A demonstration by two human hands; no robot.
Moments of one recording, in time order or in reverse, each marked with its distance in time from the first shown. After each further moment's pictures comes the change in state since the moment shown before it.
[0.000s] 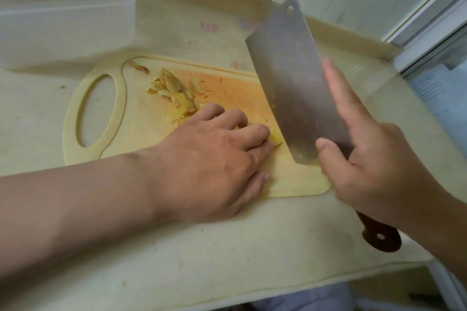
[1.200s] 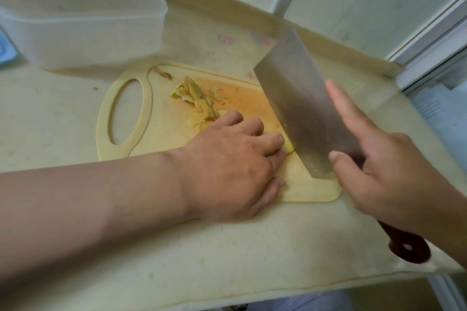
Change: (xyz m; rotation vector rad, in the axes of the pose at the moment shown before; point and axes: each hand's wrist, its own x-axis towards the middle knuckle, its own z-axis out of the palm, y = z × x) left_hand 0.000 0.001 0.001 0.049 0.029 0.015; right_hand 0.001 -0.010 -0.008 -0.081 -0.103 0.025
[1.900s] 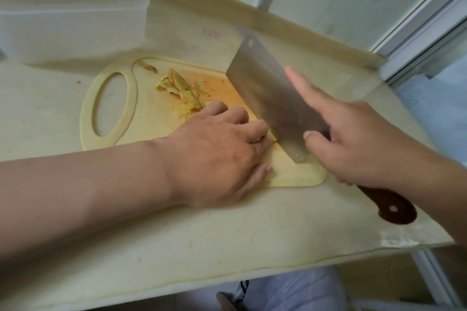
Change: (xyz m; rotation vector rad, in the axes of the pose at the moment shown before) left_hand 0.000 0.001 0.002 0.007 0.013 0.008; right_hand 0.019 -0.001 -0.005 -0.103 -0.133 -0.035
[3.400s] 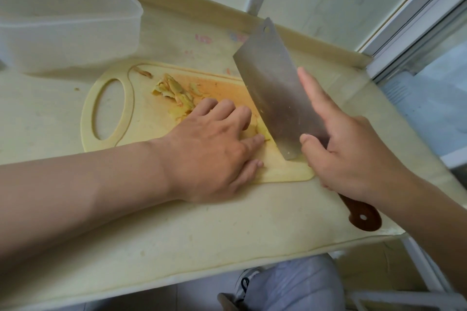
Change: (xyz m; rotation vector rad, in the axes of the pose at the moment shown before) left_hand -0.003 -0.001 0.000 0.002 0.021 -0.081; right_hand -0.022 0.003 0.018 0.123 0.176 0.047
